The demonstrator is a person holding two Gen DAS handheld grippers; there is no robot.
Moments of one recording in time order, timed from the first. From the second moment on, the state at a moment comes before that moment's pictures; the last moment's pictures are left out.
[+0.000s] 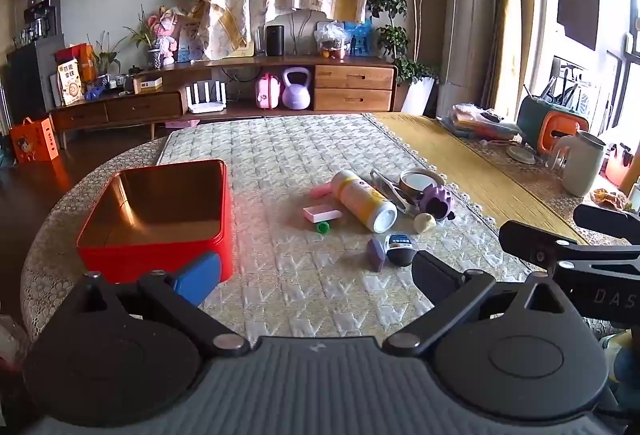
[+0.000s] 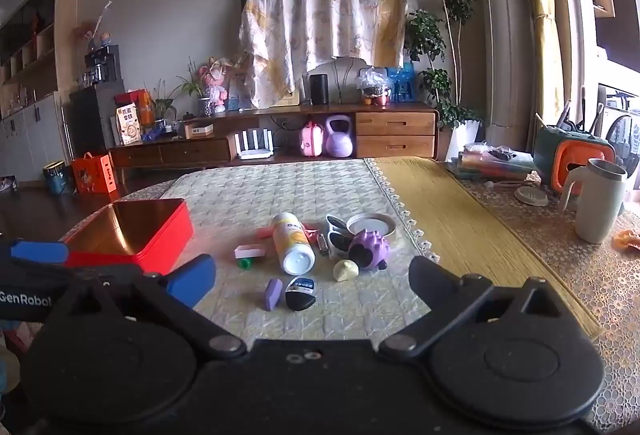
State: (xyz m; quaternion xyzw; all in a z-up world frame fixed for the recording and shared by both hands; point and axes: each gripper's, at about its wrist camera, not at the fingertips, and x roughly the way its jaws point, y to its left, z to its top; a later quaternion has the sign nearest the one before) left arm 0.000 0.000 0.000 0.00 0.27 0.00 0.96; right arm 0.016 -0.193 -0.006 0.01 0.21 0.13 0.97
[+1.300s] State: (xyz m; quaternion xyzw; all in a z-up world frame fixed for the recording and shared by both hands) left arm 0.016 0.003 -0.003 -0.03 0.29 0.01 0.96; right arm 0.025 -0.191 -0.010 0.02 0.23 0.12 0.97
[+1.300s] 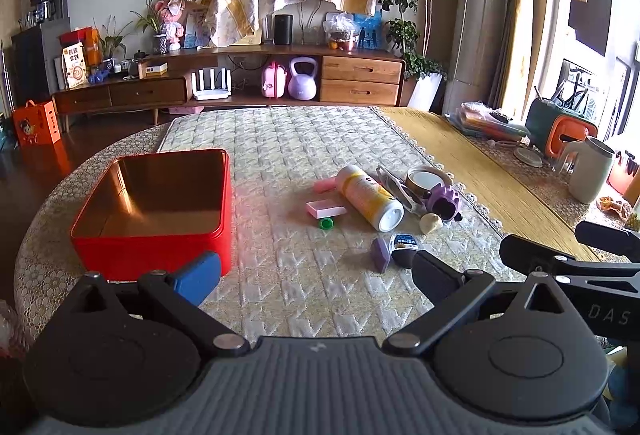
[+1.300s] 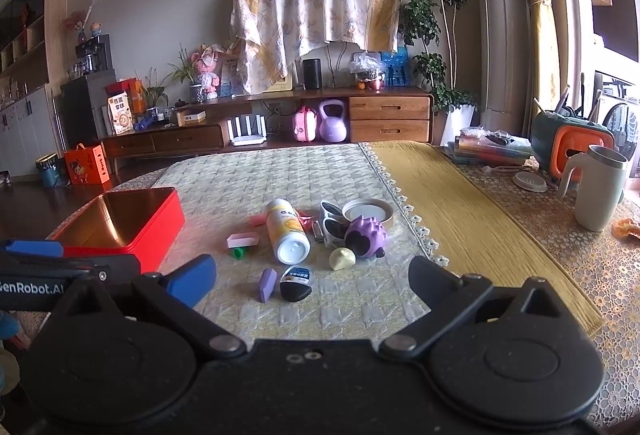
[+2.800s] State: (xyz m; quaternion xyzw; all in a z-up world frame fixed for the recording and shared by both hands) left arm 0.107 -0.015 -0.057 0.00 0.34 -0.04 0.94; right arm 0.116 -0.222 -0.043 -0.01 0.31 0.17 0.94
